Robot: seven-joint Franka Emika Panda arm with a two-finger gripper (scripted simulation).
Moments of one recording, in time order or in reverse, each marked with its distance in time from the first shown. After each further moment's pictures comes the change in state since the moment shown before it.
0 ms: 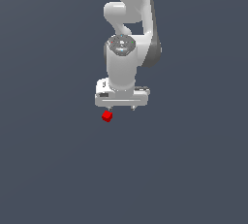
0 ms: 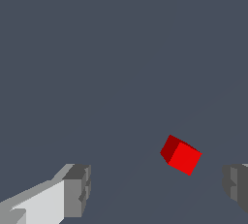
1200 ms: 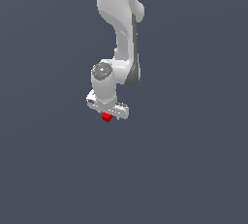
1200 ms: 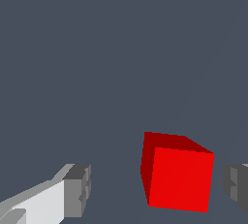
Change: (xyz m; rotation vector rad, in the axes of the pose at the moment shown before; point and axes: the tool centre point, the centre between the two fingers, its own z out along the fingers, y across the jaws) arm -0.033 0.062 0.112 0.016 0.011 0.372
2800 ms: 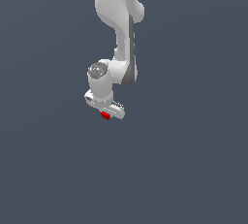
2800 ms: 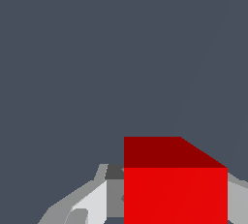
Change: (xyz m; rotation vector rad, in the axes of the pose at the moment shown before) arm -0.009 0.019 0.011 0.009 0.003 0.116
